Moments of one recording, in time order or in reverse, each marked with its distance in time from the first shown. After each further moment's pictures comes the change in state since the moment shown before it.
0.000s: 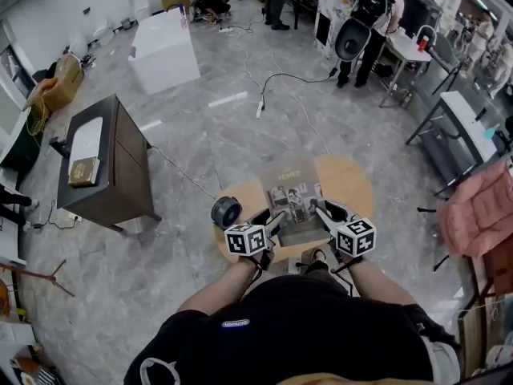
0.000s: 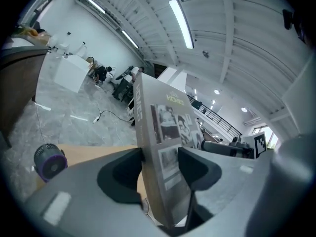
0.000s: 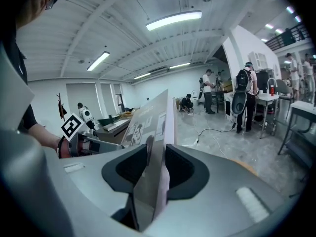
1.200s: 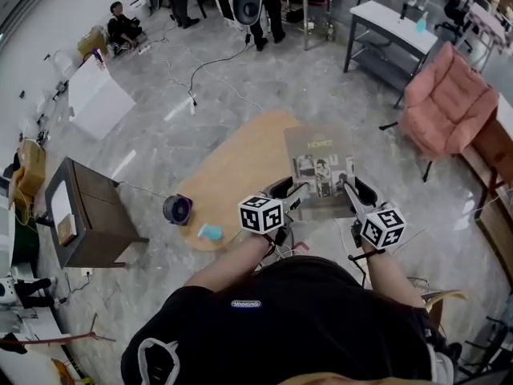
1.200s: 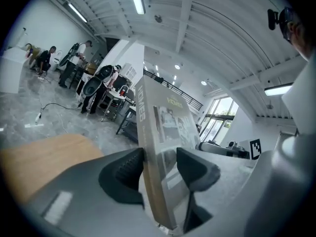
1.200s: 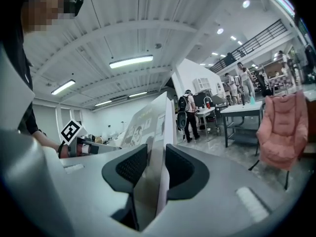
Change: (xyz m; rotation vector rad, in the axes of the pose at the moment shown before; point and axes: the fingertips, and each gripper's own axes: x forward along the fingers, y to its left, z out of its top) left arm 0.128 -0.341 -0.161 0.278 0.255 -0.404; right arm -0.383 -0.135 -0.108 0.234 -0.336 -0.438
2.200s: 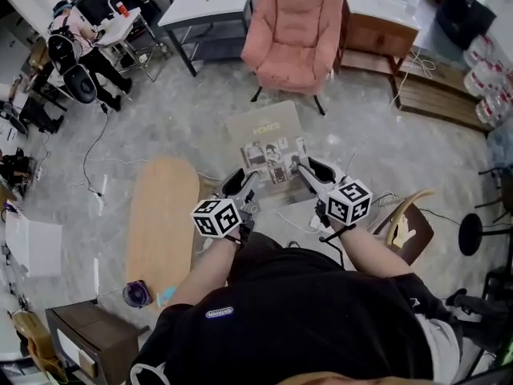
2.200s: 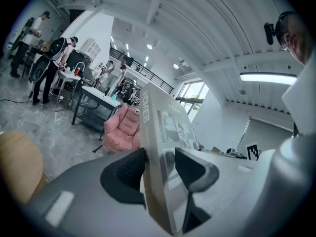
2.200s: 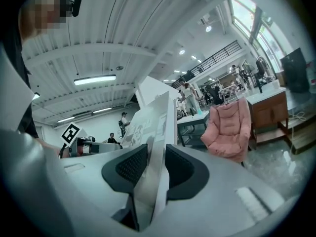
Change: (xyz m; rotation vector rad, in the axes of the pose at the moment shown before) left arm 0.229 -0.227 -0.067 0.141 0.208 -0.350; right arm -0.242 -0.213 -0.008 0.185 -0.188 -0.380
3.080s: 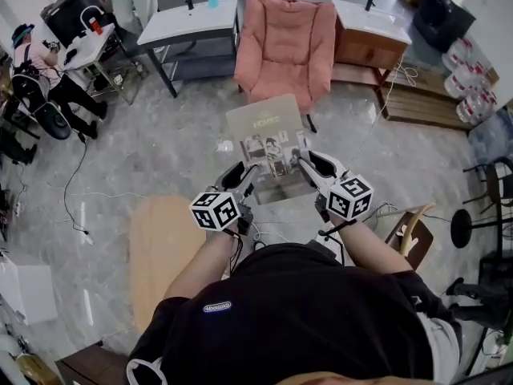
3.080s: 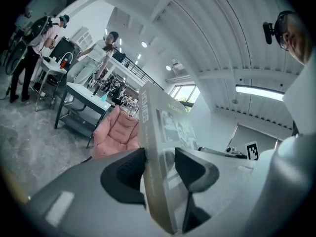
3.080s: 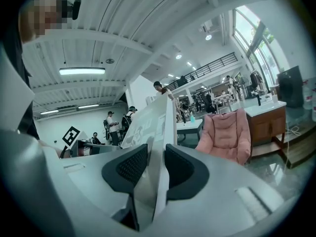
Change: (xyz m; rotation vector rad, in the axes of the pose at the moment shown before) left arm 0.078 0.144 0.123 0.000 -0.006 -0.185; right arm 0.172 -0.027 0.074 -0.067 -0.043 -0.153
